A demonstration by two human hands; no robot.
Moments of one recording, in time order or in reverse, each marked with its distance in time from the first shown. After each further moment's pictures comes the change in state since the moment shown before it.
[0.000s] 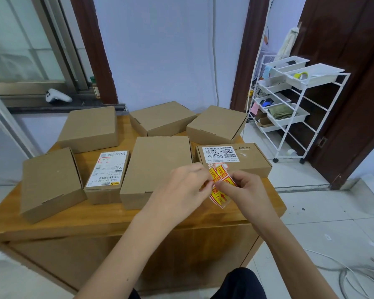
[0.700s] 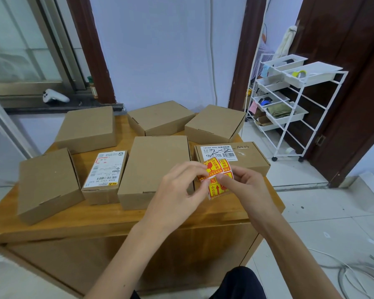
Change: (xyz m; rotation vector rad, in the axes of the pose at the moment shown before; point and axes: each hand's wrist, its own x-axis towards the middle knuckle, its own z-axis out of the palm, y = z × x) left_hand -0.017 -0.002 0.010 -0.275 0.220 -0.047; right_hand 0.001 -0.004 -0.004 0.194 -0.025 0.022
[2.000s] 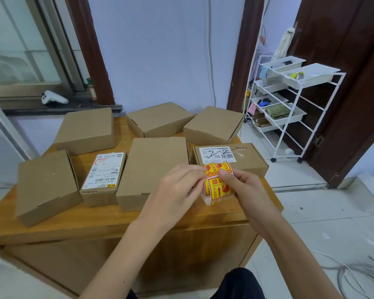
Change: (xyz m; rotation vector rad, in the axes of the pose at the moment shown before) left_hand 0.004 -0.013 0.000 0.209 -0.080 0.145; right_hand 0.005 0.009 -0.005 -0.020 -0.009 0.078
